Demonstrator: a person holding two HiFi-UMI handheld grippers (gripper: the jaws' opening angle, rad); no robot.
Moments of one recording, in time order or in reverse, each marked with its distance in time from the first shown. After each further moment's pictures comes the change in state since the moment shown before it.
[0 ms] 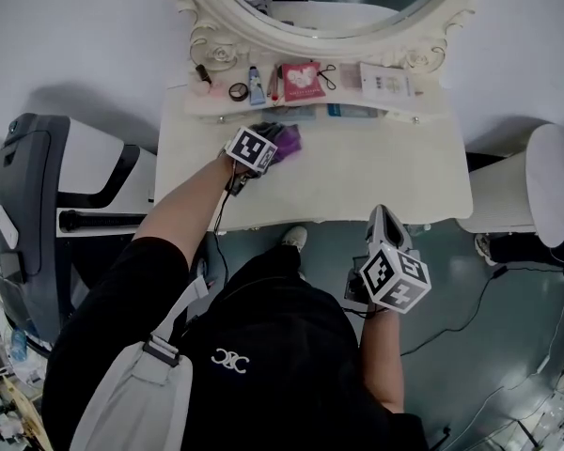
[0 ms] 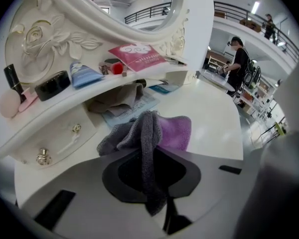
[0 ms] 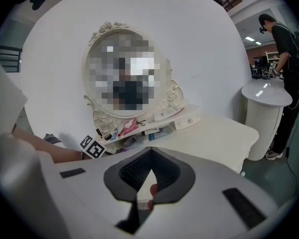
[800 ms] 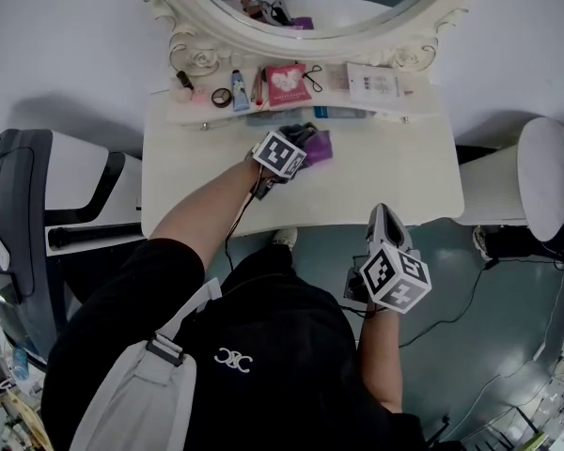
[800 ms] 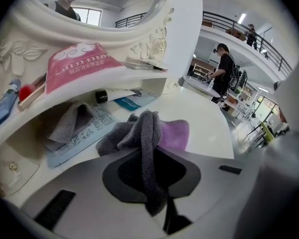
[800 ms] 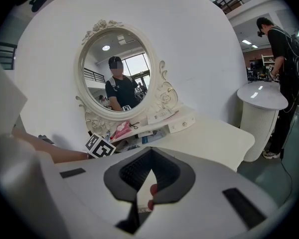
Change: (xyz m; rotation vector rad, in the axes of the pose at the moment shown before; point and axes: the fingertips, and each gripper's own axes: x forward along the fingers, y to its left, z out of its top) left arm 0.045 -0.085 0.065 0.047 -0.079 -0.168; right arm 0.010 -0.019 0.019 0.005 -0.002 -0.061
